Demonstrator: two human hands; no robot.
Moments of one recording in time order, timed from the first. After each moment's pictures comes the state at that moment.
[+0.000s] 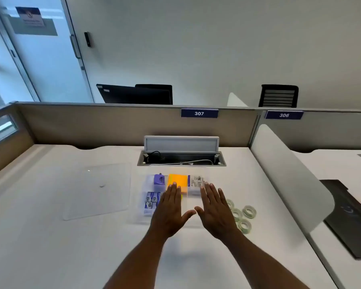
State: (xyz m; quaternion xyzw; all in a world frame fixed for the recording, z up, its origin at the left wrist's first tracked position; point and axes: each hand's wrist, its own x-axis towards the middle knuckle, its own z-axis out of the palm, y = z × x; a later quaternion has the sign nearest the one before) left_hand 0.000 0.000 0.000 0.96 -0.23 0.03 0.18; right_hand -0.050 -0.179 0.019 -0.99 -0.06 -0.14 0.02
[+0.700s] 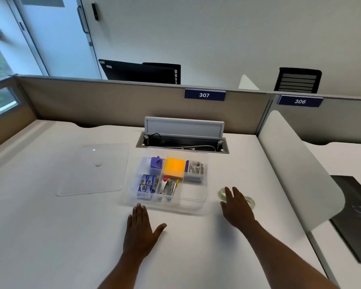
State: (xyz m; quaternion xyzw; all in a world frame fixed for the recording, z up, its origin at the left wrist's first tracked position) left_hand -0.057 0.041 -0.090 0.99 -0.02 -0.04 0.15; right_hand -0.041 -0.279 -0.037 -1.00 0.05 -0.02 0.07
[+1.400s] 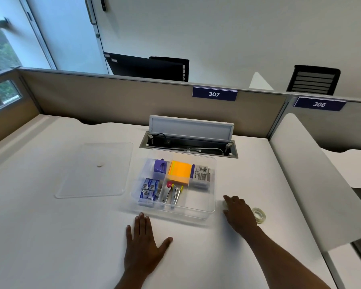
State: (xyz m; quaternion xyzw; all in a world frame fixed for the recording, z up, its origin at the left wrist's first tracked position) left_hand -0.056 0.032 -0.112 0.99 0.01 -0.05 0.11; right_hand 0.005 -0.285 -0.061 -1.00 0.03 0.07 0.05
